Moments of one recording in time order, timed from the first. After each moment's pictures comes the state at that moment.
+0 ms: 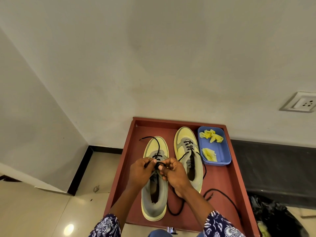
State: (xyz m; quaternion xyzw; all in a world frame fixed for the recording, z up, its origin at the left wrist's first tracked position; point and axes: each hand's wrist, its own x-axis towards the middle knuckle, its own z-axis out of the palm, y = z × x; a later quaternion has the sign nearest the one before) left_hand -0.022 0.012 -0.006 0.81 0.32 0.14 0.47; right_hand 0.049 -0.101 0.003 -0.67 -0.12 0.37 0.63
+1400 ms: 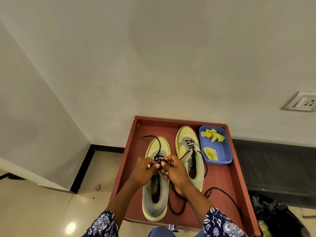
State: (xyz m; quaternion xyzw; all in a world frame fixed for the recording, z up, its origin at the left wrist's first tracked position) left_hand -0.024 0.019 -0.009 0.83 0.28 -0.01 0.49; right_hand 0.048 -0.098 0.003 -0.68 -0.09 0.39 0.62
